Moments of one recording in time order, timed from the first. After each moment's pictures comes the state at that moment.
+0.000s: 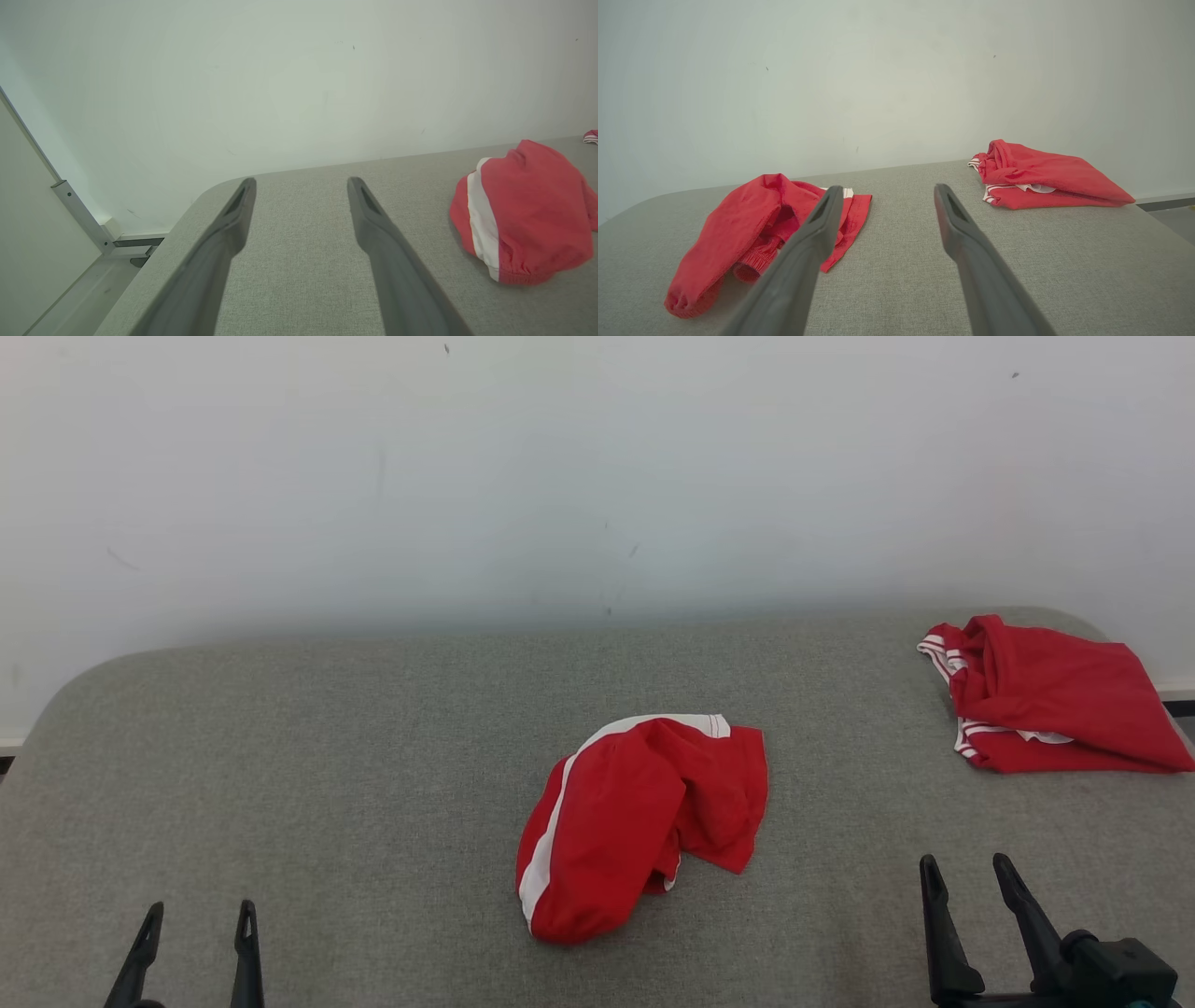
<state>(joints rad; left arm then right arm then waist) 0.14 0.53 -0.27 -0.17 -0.38 0.35 -0.11 0.15 -0.05 -0.10 -0.06 0.15 0.13 -0.06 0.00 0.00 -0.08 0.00</state>
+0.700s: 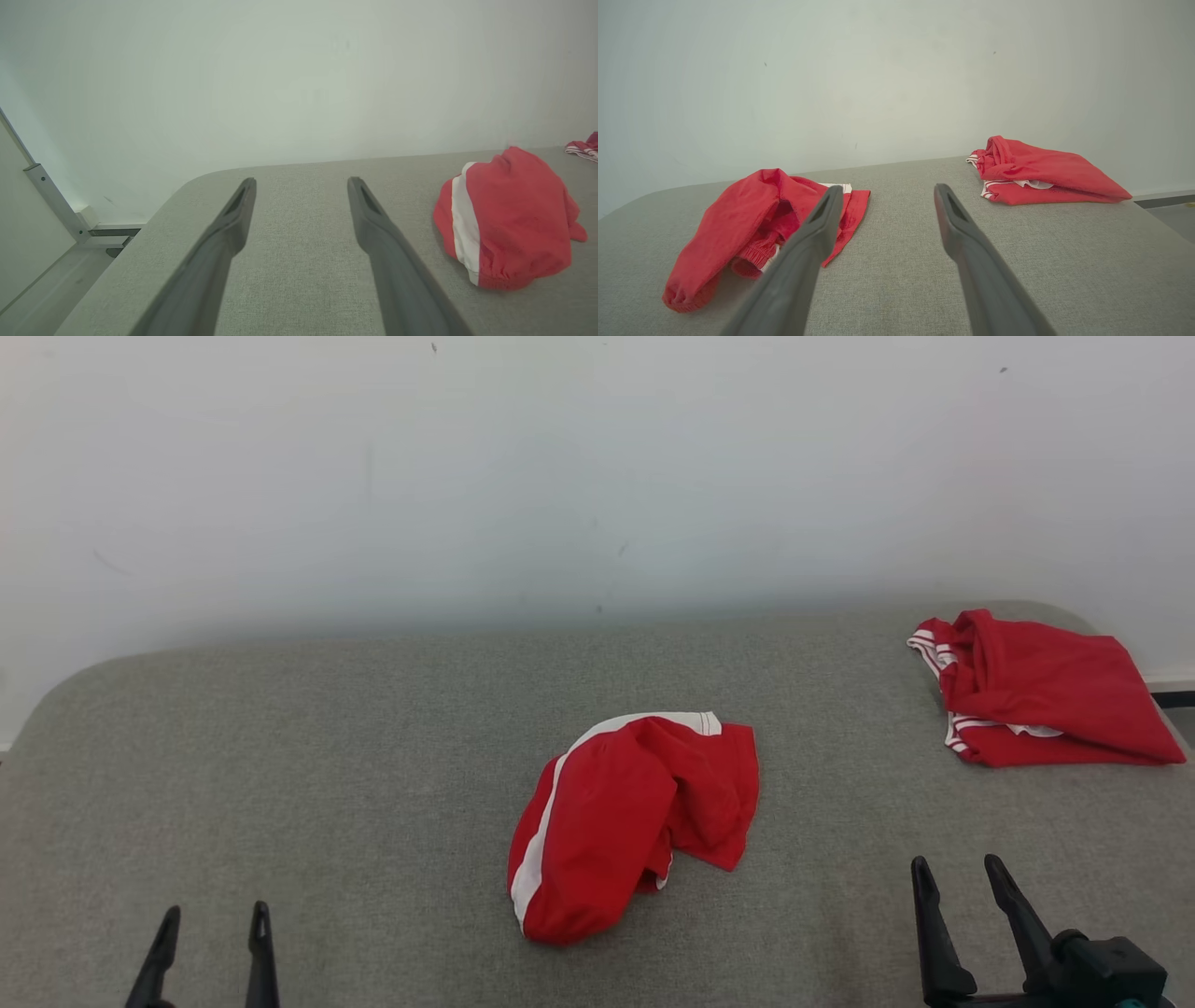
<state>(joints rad) 0.14 0.51 -0.28 -0.15 -0.42 0.34 -0.14 0.15 -0.05 -0.09 -0.06 0.14 0.13 -0.05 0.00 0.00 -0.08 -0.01</state>
